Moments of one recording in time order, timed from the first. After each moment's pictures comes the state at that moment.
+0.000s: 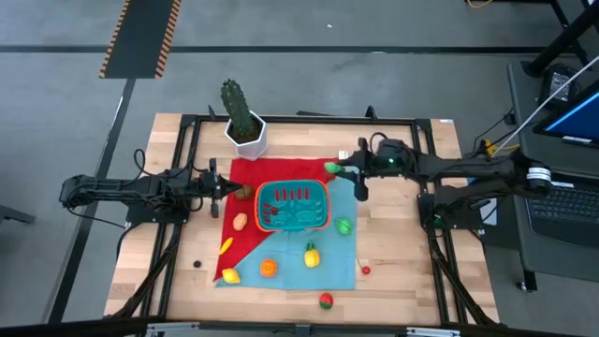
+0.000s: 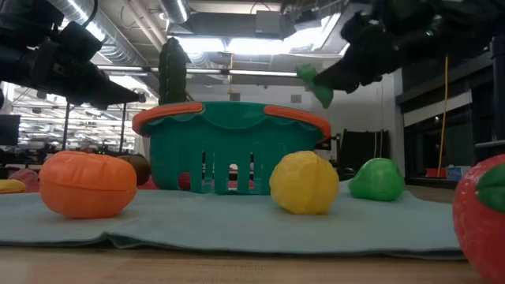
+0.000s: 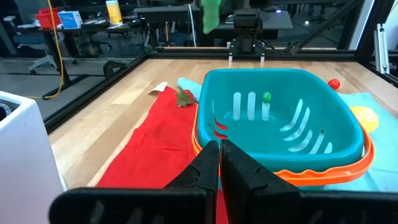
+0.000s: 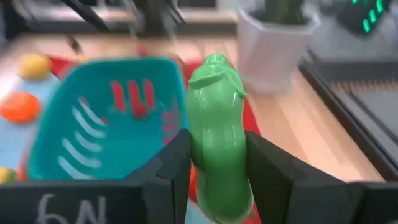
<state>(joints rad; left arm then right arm) 0.07 0.20 0.02 0.01 -0.13 0.01 -0.27 1.12 0.53 0.27 -0.16 -0.10</state>
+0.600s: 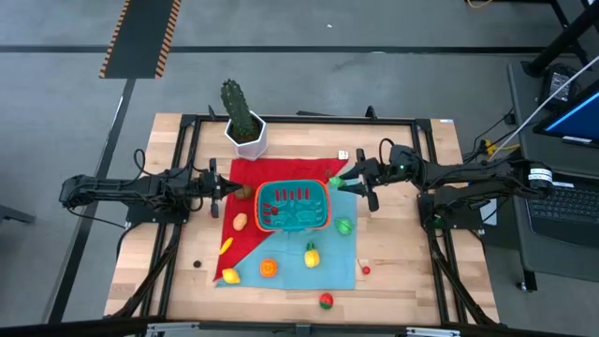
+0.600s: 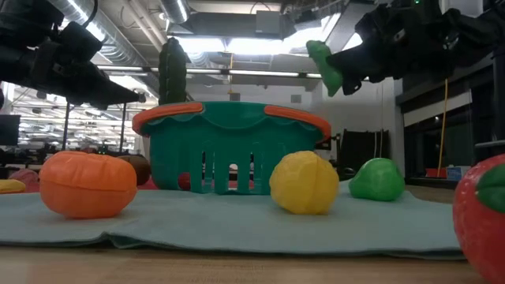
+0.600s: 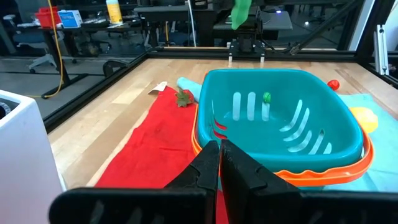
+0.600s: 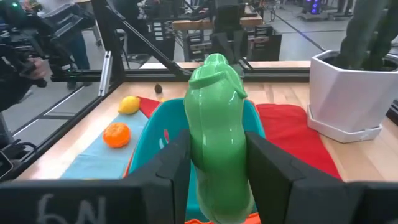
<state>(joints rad) 0.07 0.20 0.02 0.01 -0.13 0.00 -0.27 1.11 0.39 0.58 -0.43 0.00</state>
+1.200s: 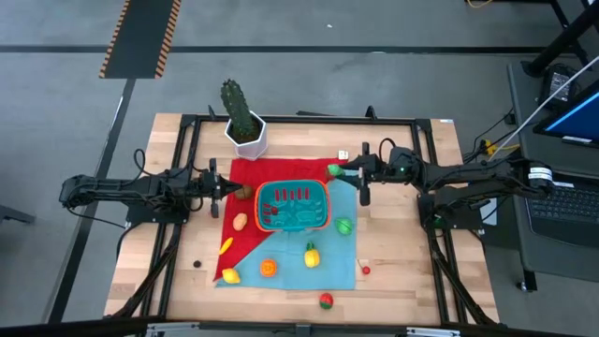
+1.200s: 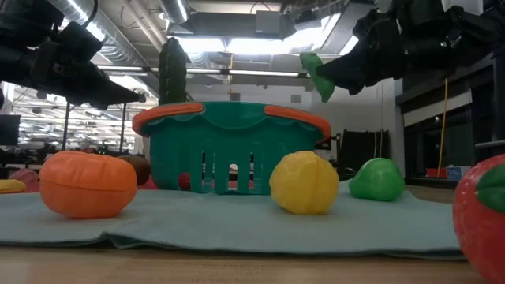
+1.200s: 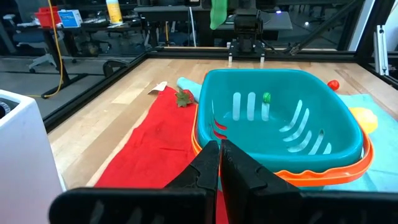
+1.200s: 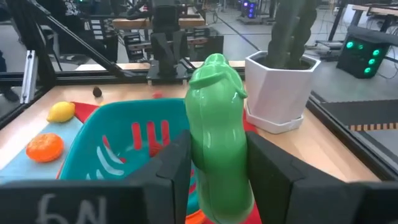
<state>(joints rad) 0.07 0.20 0.02 0.01 -0.13 0.00 -0.23 1.11 0.39 0.59 -0.14 -0.03</state>
